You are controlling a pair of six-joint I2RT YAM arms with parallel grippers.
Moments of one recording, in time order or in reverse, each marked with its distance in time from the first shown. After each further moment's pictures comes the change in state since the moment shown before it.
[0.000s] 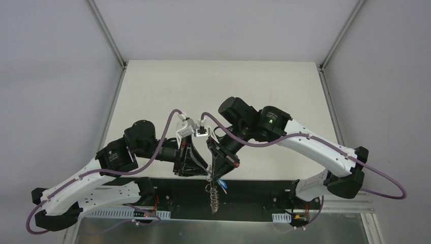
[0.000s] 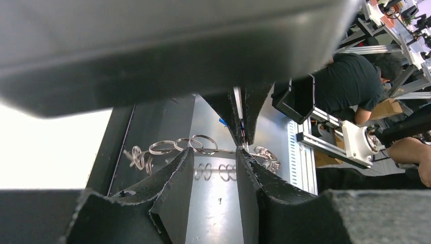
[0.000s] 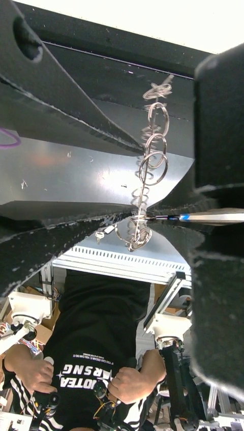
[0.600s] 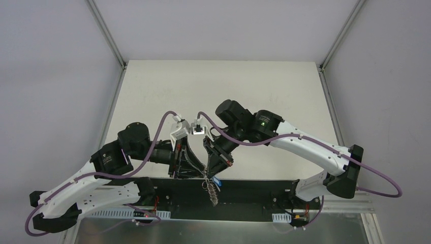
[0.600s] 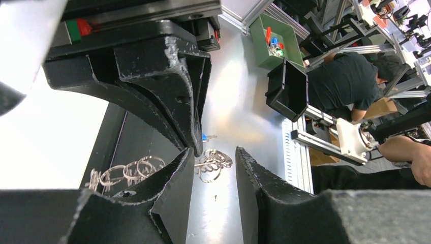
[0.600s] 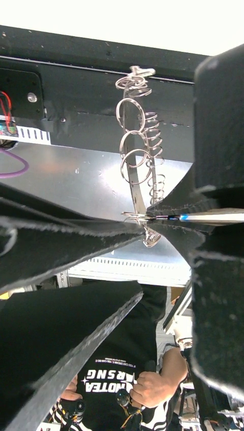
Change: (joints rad) left arm 0.000 -0.045 0.000 -0.032 0.011 -0.009; right arm -0.016 0.013 -0.130 0.166 0.024 0.093
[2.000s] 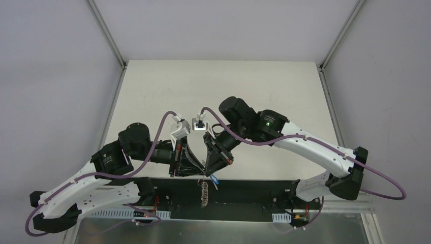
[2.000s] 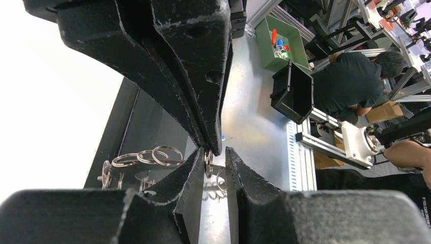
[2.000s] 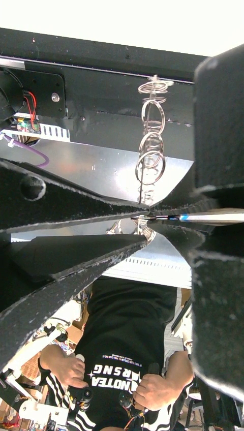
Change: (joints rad) left arm 0.000 -0.005 -0.011 0.000 -0.021 0.006; right arm -0.006 -0.030 0.008 0.089 -0.011 0.054
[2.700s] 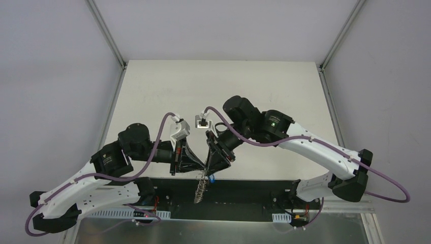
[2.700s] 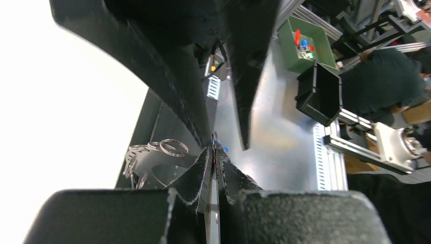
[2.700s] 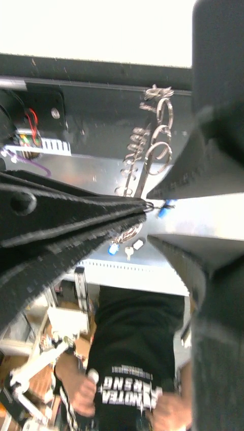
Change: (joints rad) left arm 0.000 0.003 -0.002 -0.004 -0.041 0.079; right arm -0.001 -0.015 0.000 -0.015 0.041 0.002
